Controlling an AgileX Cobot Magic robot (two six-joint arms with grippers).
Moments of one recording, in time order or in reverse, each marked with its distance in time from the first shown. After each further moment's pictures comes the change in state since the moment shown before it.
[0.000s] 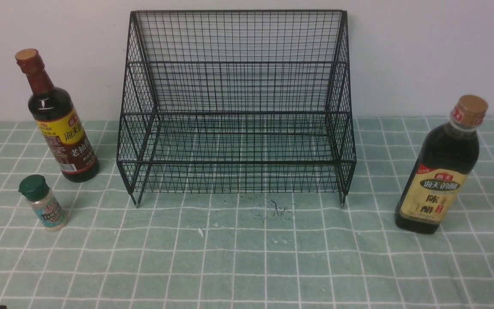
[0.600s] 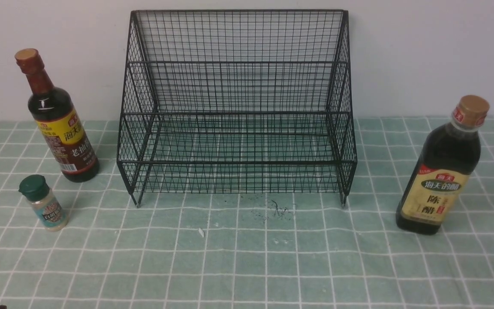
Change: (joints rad) right arm 0.045 0.025 -0.152 0.310 -0.168 0.160; left arm 0.000 0.000 0.000 0.000 0.000 0.000
